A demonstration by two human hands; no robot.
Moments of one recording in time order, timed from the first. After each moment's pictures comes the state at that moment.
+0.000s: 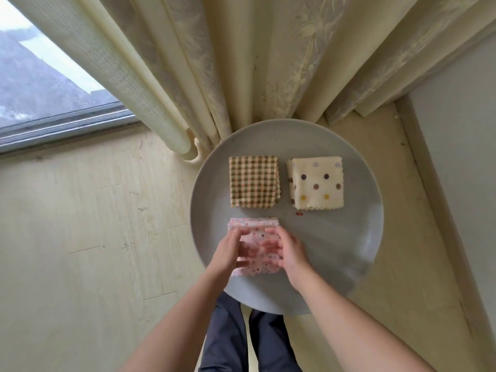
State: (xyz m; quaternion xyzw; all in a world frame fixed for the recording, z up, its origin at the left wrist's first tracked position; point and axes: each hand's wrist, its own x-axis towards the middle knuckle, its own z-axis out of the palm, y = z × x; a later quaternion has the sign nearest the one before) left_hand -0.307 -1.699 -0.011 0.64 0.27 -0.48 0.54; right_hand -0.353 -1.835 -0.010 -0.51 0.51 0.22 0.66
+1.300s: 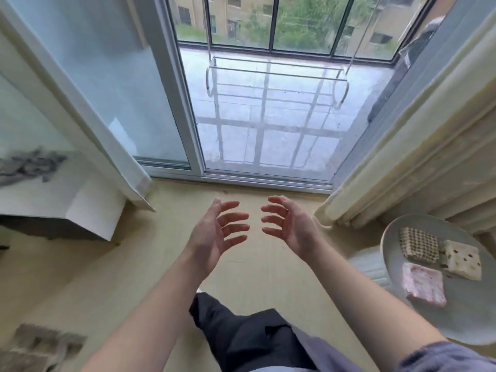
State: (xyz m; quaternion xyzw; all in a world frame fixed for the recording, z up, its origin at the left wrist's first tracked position) left_hand -0.338 -0.992 0.382 0.51 0.21 -0.18 0.81; right_hand -0.301 -1.175 0.344 -0.53 0.16 0.21 0.80
